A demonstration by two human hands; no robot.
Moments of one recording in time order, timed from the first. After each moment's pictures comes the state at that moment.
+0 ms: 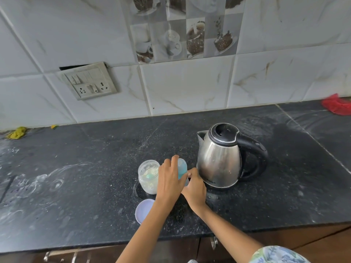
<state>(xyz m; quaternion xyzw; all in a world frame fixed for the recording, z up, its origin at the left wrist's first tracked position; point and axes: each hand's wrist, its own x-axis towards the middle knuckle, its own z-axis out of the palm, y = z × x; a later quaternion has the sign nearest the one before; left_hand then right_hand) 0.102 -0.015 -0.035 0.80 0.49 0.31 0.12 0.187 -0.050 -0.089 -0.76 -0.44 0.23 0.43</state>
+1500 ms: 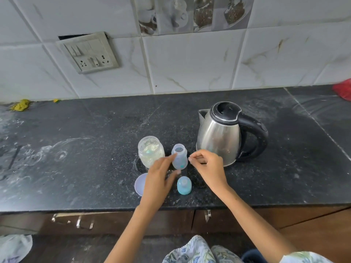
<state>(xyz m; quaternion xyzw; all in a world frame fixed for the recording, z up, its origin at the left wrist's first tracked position) 0.052 -0.080 -0.042 0.80 0.44 0.35 0.21 0.231 -0.101 -0.035 -0.66 -0.52 0.26 0.48</state>
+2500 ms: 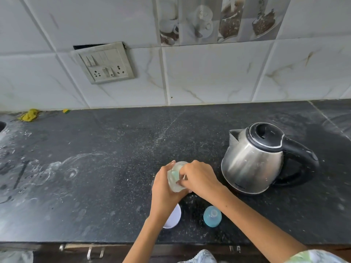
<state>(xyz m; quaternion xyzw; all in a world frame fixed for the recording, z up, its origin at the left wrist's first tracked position) 0.015 -0.006 -0.059 0.69 0.51 0.38 0.35 0.147 -0.006 0.012 -0.67 -0.73 0.14 0.03</state>
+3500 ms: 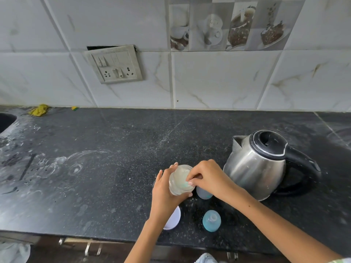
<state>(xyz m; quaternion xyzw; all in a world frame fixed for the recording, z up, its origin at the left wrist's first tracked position) 0.014 -0.008 -0.063 0.71 0.52 0.38 0.29 0.176 -0.015 0.026 -0.63 -0.72 0.25 0.15</state>
